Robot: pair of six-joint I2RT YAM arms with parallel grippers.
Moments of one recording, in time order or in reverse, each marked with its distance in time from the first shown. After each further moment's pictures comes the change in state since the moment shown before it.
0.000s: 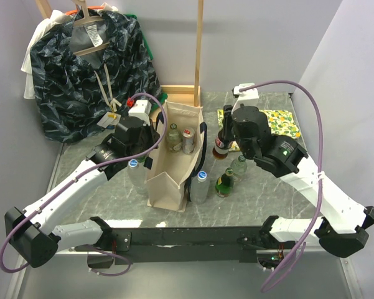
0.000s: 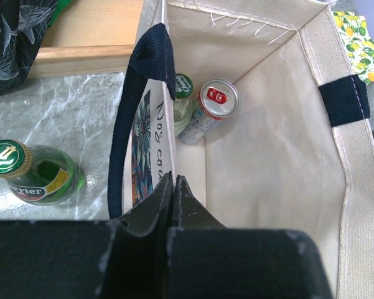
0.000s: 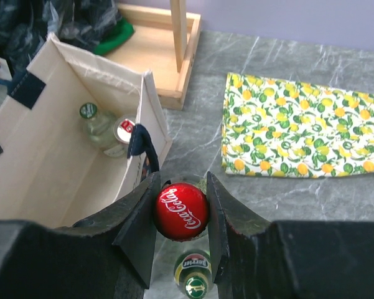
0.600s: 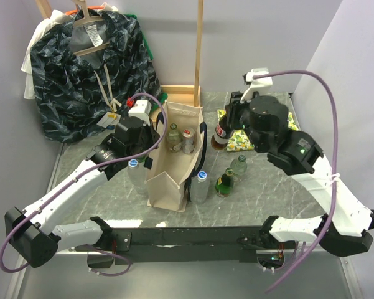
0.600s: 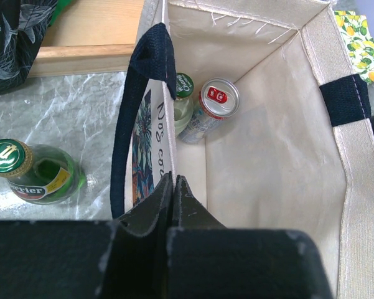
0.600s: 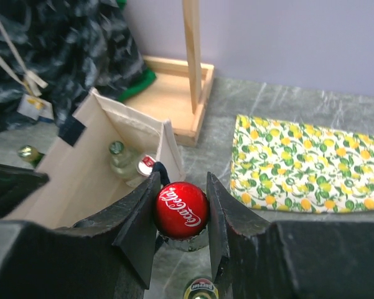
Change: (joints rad) left arm 0.000 0.000 0.000 -0.003 -0.001 -0.001; right arm -0.008 0.010 0.158 0.021 -0.030 -0.071
